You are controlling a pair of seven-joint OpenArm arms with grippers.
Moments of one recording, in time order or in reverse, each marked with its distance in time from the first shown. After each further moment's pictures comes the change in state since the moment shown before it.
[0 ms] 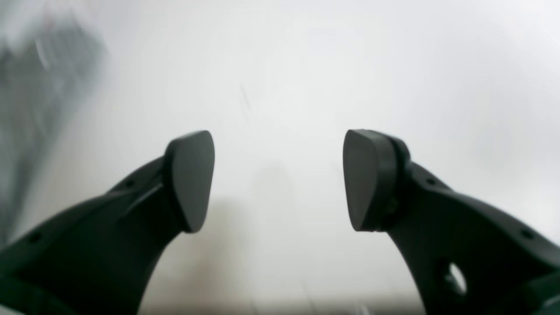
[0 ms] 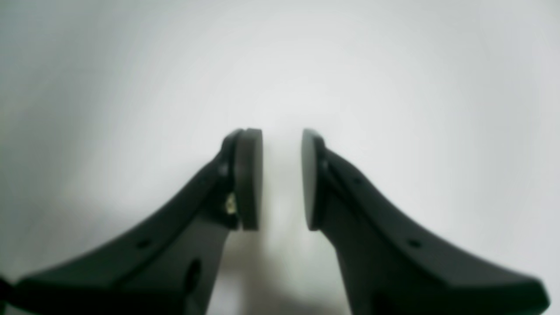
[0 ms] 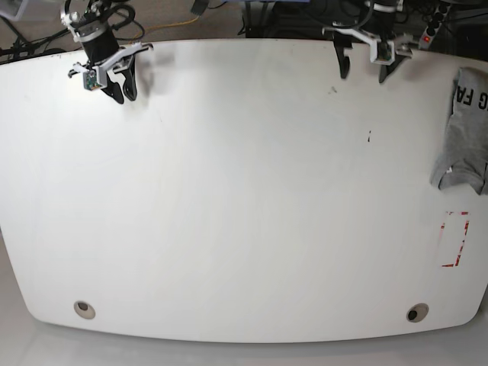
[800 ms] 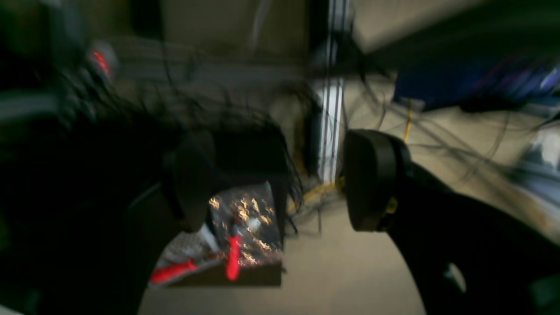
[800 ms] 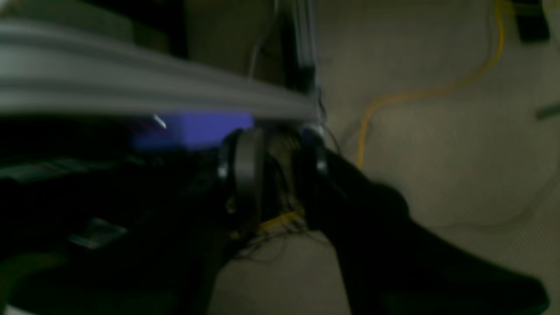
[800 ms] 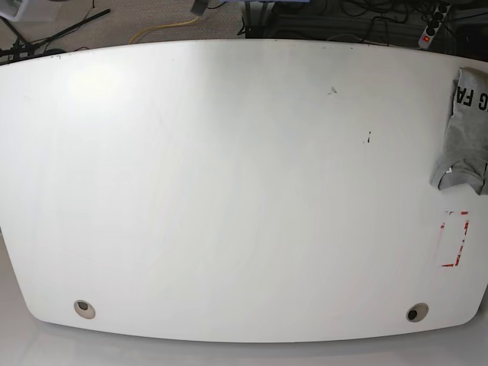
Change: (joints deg) left arm 18.4 -3.9 2.0 -20.3 -7.3 0.9 -0.2; right arm -24.9 -3.6 -8.1 -22.4 5.3 -0.1 14.0
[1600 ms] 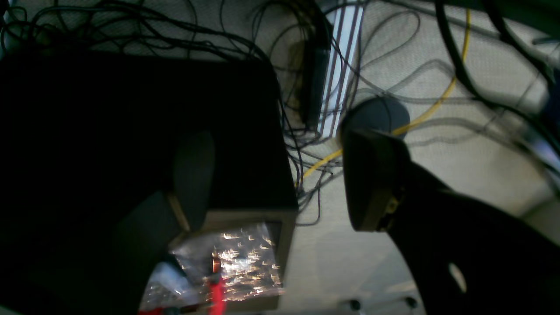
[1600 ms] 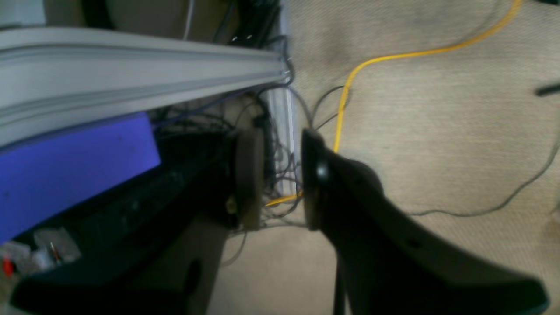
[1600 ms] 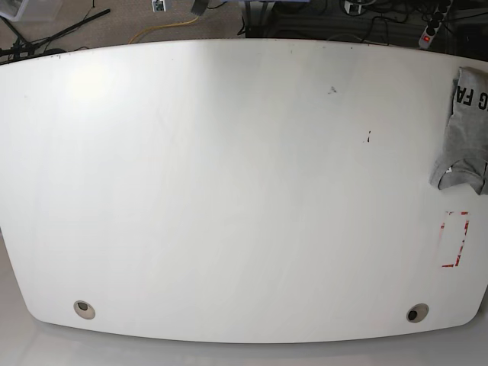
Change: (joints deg) left arm -46.8 -5.3 8.4 -70.4 0.2 0.9 -1.4; right arm 38.7 2.7 -1.5 -51.7 -24.9 -12.2 5.9
